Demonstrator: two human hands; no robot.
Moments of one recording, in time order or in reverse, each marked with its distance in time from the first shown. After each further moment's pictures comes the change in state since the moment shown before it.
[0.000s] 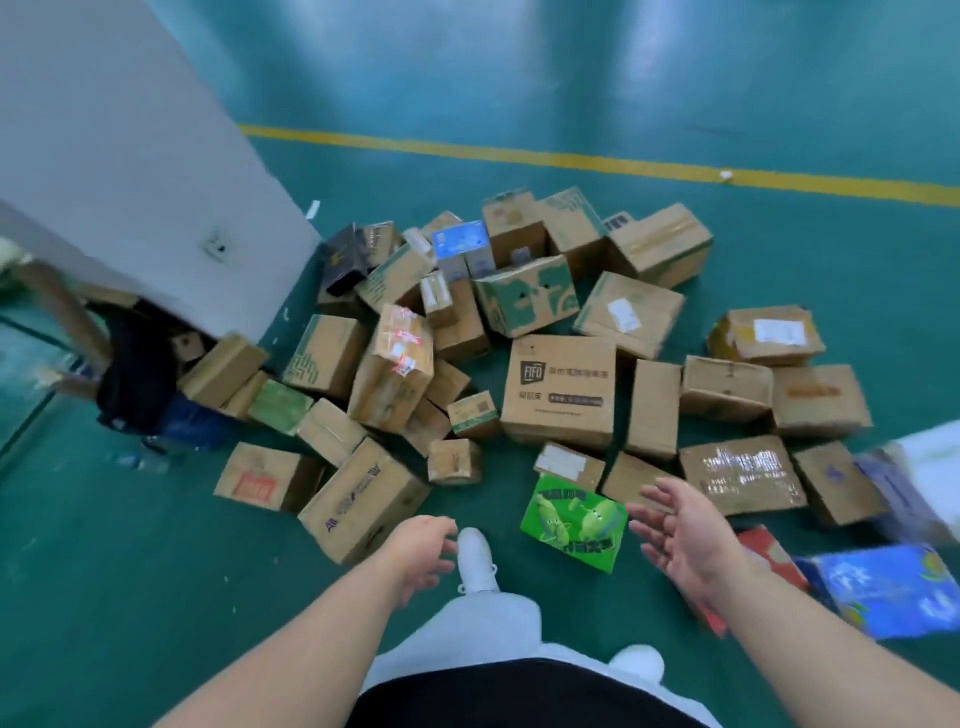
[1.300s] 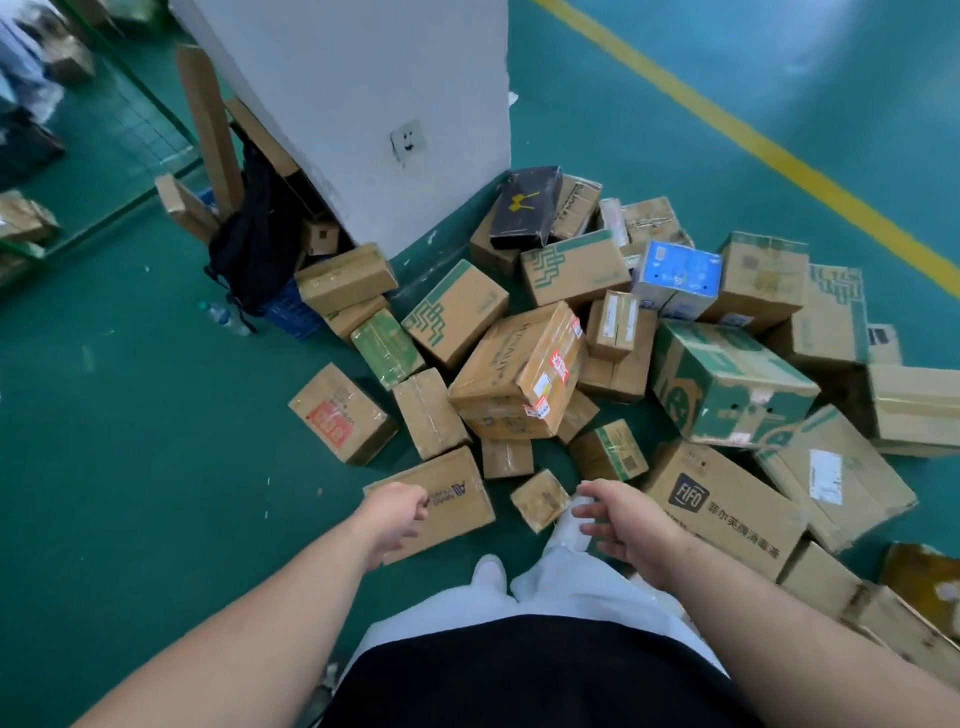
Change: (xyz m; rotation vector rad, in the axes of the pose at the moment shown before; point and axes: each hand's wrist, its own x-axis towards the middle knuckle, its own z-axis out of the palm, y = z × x) left_hand 0.241 0.076 -0.369 -0.410 0.106 -0.261; right_hand 0.173 -0.145 0.511 -0.885 -0.243 0.155
